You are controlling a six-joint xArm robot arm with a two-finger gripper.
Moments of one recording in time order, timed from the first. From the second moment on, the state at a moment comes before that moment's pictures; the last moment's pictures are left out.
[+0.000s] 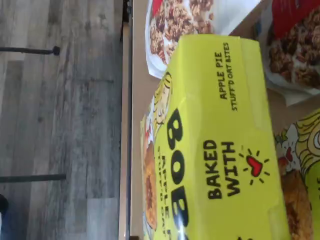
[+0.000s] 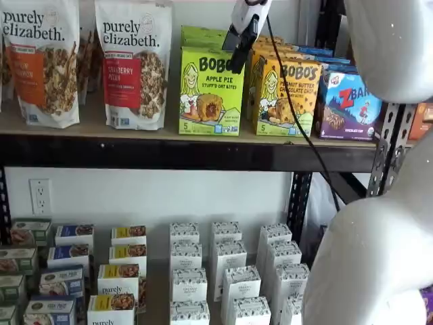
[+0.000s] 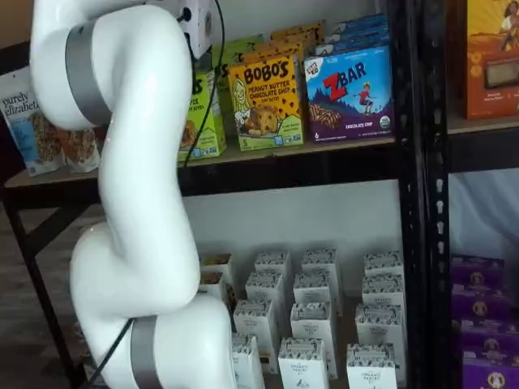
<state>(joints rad) 0.13 -0.13 -1.59 0.31 1.52 -1.39</state>
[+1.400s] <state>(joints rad) 0.15 -0.07 -1.65 0.27 1.57 -1.38</state>
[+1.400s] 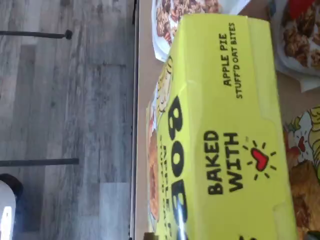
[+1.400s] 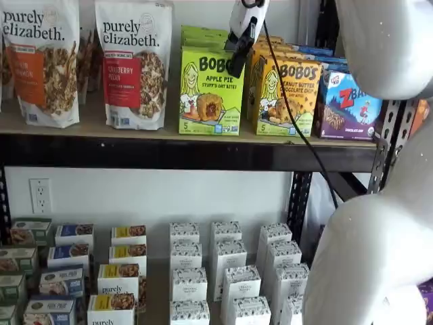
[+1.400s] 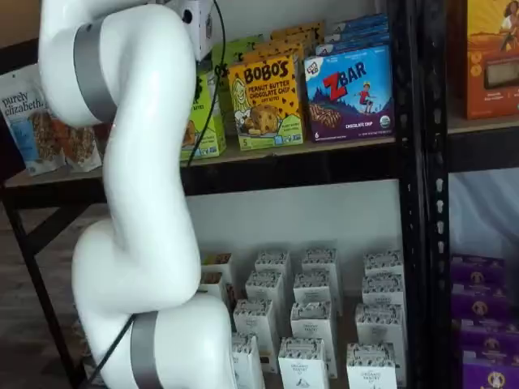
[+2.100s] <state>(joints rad) 0.16 -0.08 -1.65 0.27 1.59 -1.37</state>
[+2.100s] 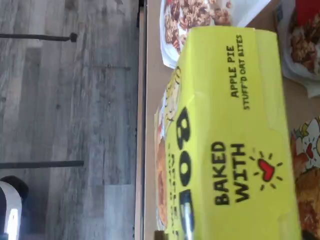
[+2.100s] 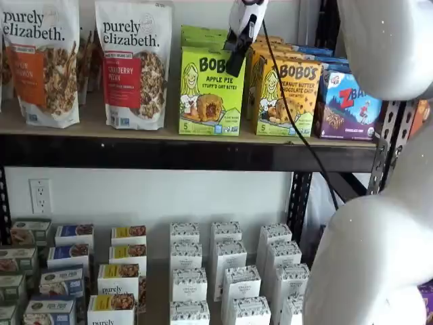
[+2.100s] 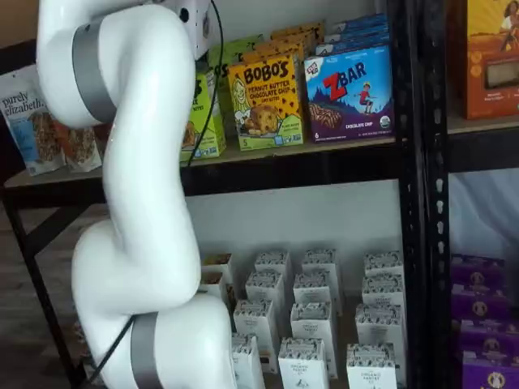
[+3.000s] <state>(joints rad) 0.16 -0.08 -1.64 0.27 1.58 -1.36</state>
